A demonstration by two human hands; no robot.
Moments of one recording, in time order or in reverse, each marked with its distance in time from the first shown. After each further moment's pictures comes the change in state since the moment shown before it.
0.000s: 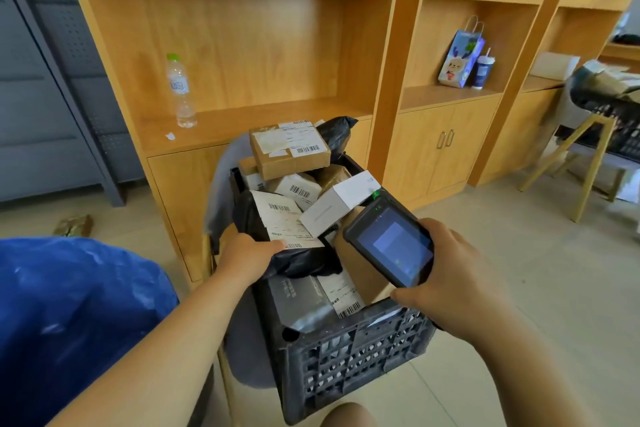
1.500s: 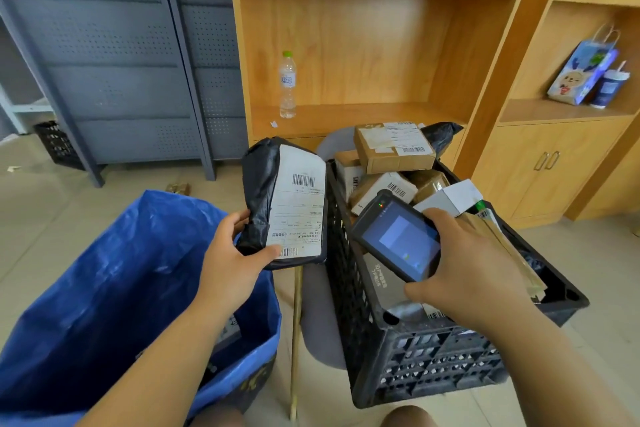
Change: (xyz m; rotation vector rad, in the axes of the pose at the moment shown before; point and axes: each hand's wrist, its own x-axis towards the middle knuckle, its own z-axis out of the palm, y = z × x) left_hand -0.073 -0.092 -0.134 -0.245 0.373 0.310; right_hand -0.001 -0.110 0.033 -0.104 -0.135 -0.283
